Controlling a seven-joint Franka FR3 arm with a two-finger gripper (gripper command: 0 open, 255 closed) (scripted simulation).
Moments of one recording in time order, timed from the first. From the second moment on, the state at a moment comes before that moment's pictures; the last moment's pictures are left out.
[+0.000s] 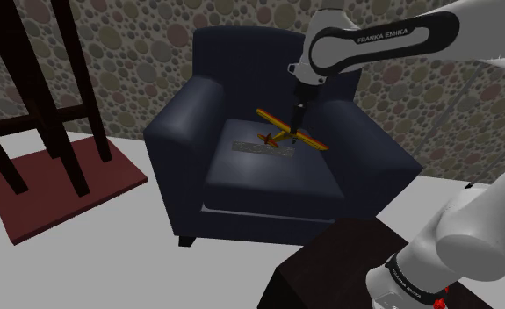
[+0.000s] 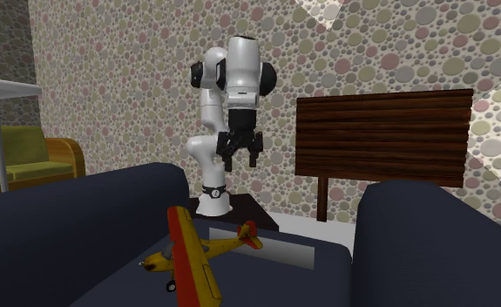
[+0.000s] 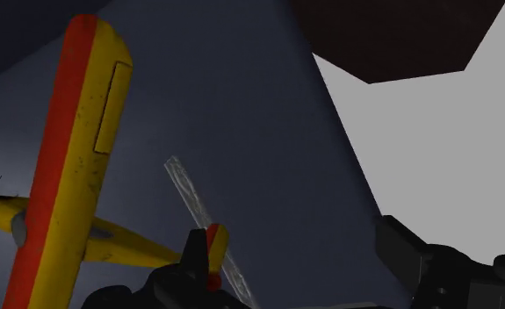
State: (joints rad) arm 0.08 -0.15 -0.02 -2.15 -0.03 1.97 -0.46
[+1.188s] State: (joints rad) arm 0.15 0.48 0.05 -1.65 -0.08 2.11 -0.68
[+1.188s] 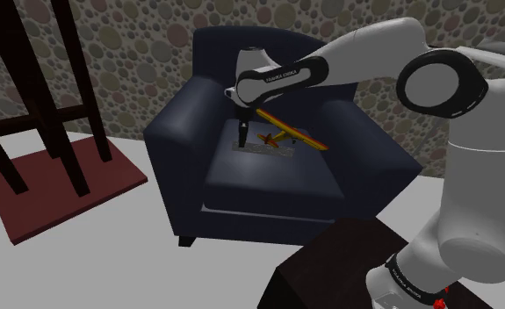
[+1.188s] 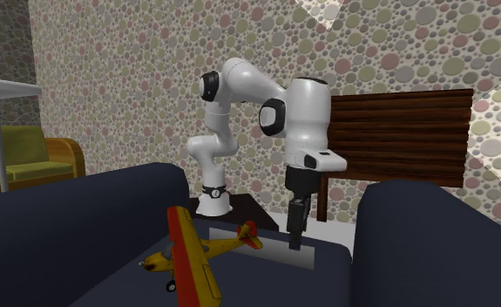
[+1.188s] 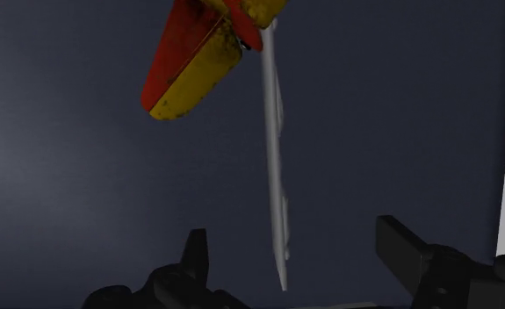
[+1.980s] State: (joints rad) arm 0.15 0.55 0.05 -1.65 -0.09 2.18 -0.68
